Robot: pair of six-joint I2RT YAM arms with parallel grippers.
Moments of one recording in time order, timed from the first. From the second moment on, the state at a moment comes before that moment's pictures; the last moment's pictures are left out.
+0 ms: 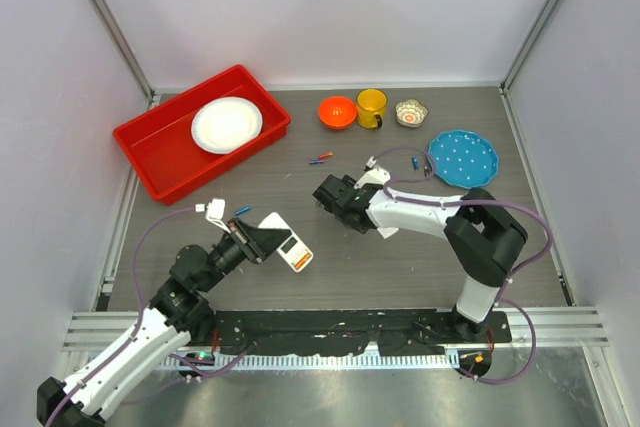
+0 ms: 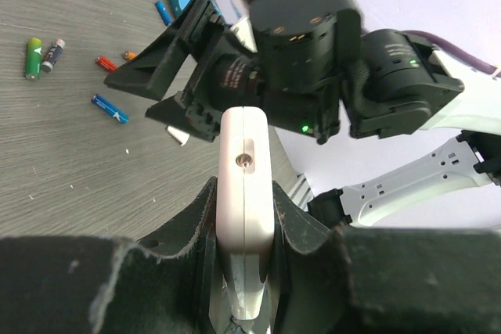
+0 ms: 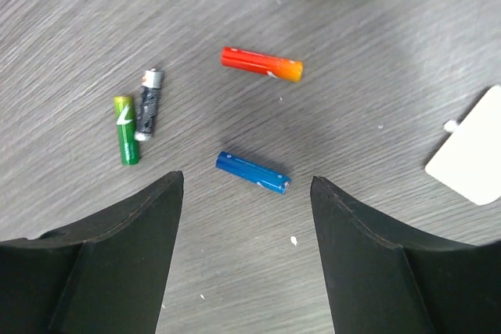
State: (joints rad) left arm -0.67 0.30 0.11 0.24 0.13 -0.99; right arm 0.91 1.76 1.09 -0.52 0.59 1.45
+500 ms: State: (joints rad) left arm -0.67 0.26 0.11 0.20 0.13 -0.99; right arm 0.80 1.69 1.16 -0.45 0.29 0.35
